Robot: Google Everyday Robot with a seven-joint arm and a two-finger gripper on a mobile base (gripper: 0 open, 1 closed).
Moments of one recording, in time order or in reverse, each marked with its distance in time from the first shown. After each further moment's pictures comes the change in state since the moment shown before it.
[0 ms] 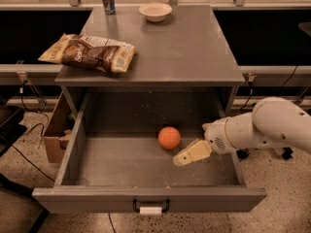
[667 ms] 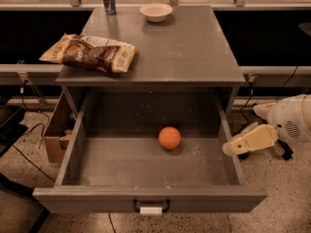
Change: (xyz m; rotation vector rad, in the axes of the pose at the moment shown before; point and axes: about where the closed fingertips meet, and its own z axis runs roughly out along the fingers) arm -0.011 -0.003 -0.167 0.103 -0.004 -0.010
